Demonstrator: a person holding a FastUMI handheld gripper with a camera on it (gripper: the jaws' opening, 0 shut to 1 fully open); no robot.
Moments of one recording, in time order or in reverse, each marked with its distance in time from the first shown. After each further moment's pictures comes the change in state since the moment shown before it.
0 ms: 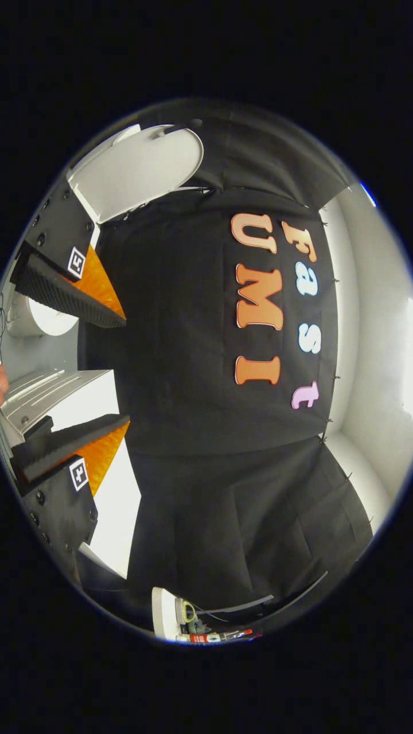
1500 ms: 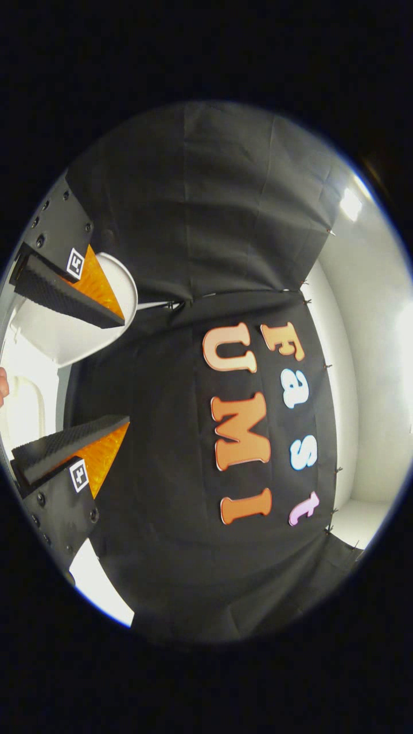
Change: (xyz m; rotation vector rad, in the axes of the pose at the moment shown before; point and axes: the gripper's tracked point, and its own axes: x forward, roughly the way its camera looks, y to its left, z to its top) arm 0.026 0.362 0.136 0.059 -0.007 0.481
